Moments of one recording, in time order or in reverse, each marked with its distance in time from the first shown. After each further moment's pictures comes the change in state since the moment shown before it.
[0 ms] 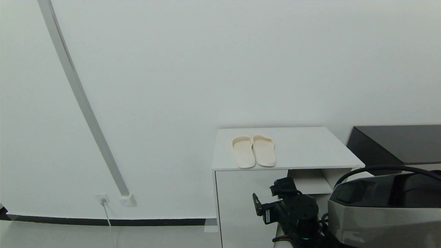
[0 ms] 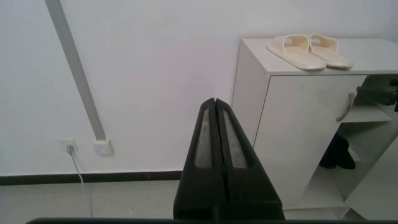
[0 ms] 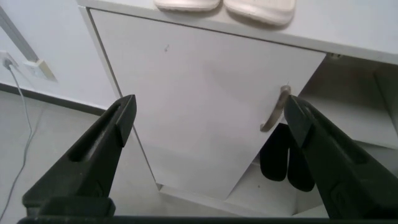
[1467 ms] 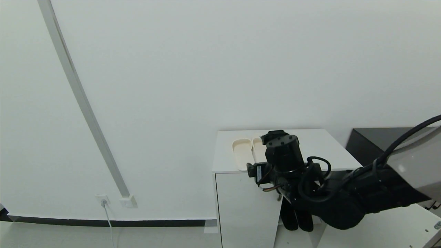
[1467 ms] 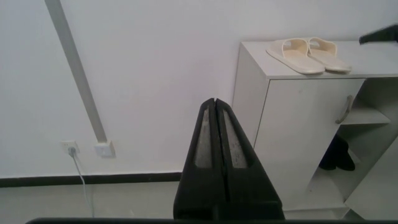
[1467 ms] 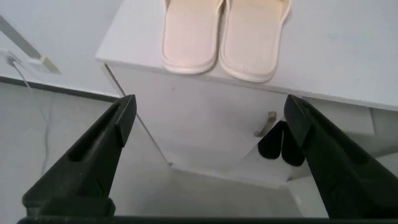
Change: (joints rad) left arm -0.001 0.000 0.000 0.000 0.000 0.005; right arm -0.019 -0.319 -0.519 1.054 0.005 0.187
